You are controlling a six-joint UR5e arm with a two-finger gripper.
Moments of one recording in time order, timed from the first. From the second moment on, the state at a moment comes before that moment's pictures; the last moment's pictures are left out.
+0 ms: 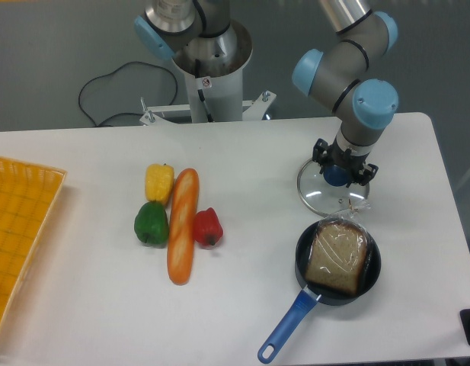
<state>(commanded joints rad) 2.87 -1.92 -1.88 -0.98 1.58 1.35</state>
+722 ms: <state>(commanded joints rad) 2.87 -1.89 -1.79 -1.09 1.60 1.34</state>
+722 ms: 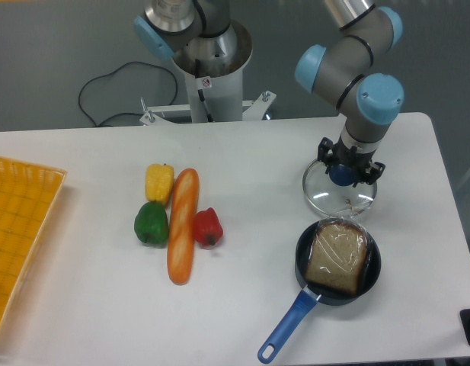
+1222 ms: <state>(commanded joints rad) 2.85 -1.88 -1.65 -1.29 1.60 1.35</state>
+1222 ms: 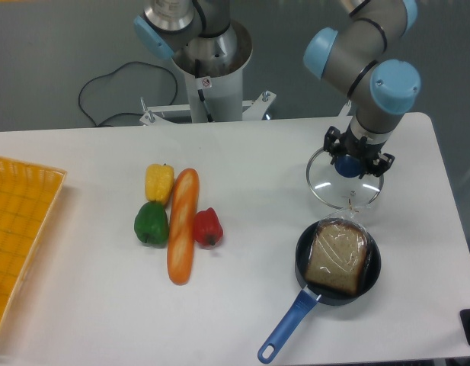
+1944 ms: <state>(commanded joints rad) 2.85 -1.87 -1.55 -1.39 1.62 1.35</state>
